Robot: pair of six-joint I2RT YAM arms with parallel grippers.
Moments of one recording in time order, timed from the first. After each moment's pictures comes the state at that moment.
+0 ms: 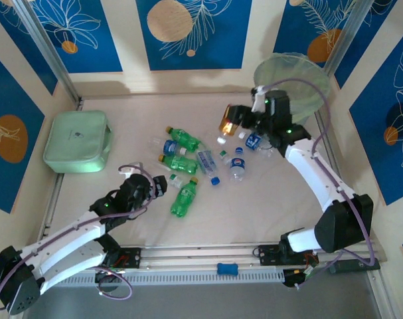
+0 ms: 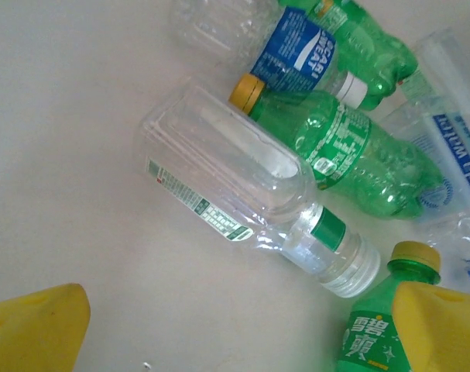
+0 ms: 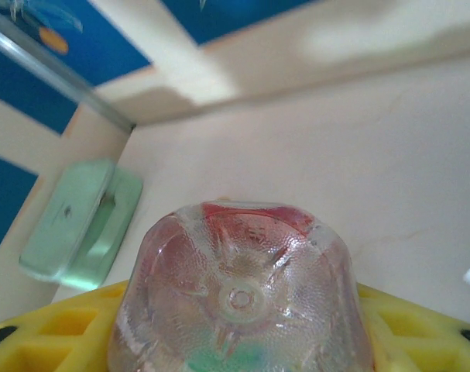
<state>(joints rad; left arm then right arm) -0.73 0.84 0.45 -0.33 -0.37 -0.77 0.27 1.38 1.28 -0.34 -0.33 0.46</state>
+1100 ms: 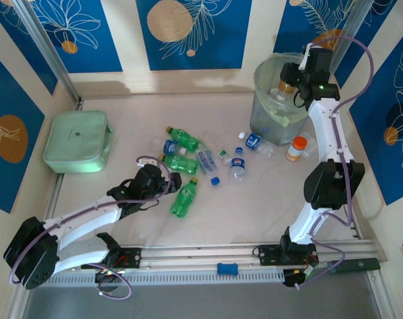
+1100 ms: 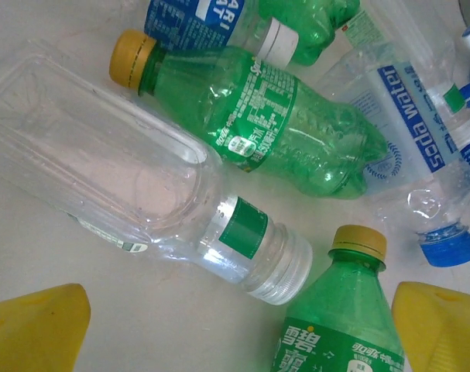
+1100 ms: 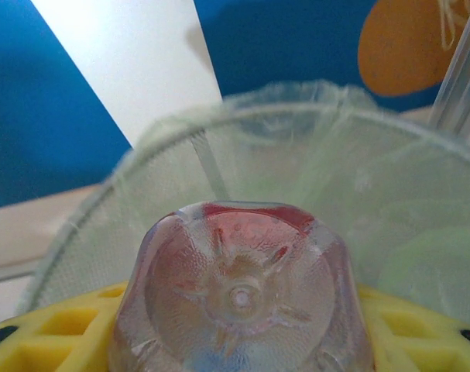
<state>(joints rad) -0.73 1.09 0.53 -0.17 -0.22 -0.73 -0.06 1.79 1.86 -0.55 -0.02 0.20</state>
